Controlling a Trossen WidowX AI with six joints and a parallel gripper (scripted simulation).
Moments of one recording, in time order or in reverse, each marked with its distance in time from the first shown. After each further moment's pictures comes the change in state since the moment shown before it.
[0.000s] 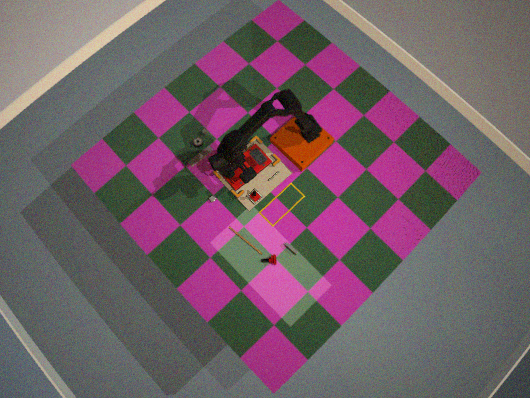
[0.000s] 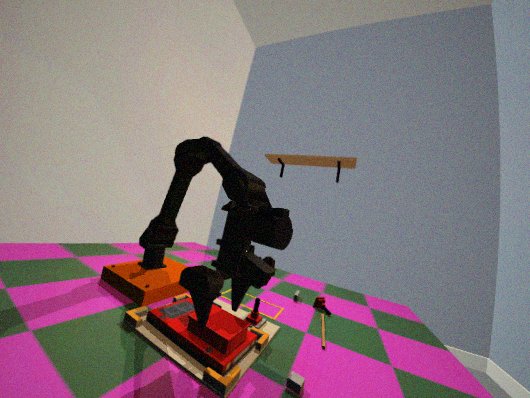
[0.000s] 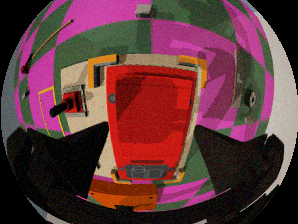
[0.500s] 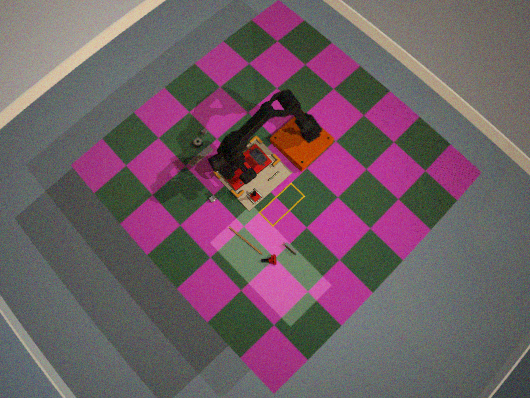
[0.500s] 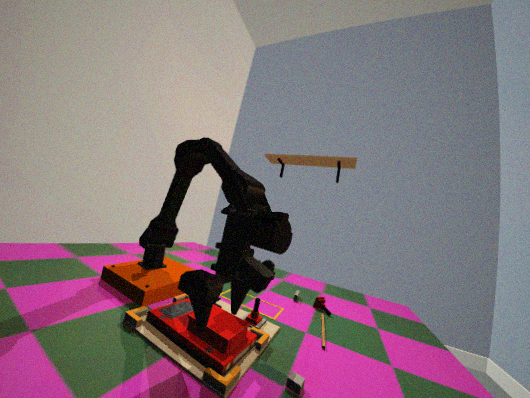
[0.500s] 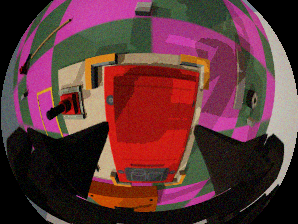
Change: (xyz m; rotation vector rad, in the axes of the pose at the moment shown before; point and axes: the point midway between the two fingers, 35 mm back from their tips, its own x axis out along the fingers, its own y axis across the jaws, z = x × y) arm 0.007 0.000 0.000 0.001 -0.001 0.000
